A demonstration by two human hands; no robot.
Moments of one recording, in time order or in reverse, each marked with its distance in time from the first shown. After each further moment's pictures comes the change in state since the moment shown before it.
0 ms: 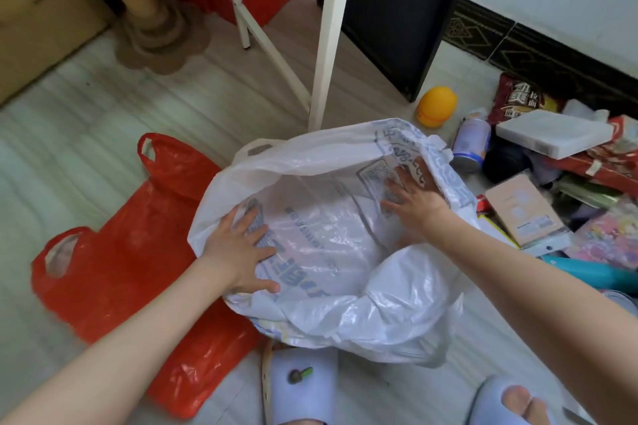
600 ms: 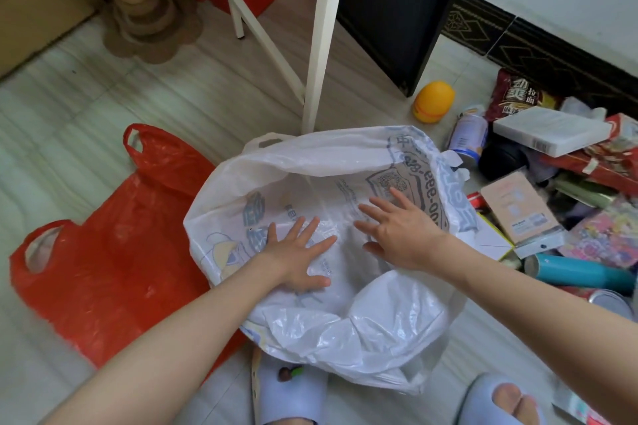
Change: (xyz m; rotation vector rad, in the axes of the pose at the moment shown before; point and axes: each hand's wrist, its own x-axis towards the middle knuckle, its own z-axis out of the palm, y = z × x) left_hand 0.053 0.067 -0.007 -0.370 -0.035 0.175; right_hand -0.029 -0.024 0.006 0.230 0.291 -0.267
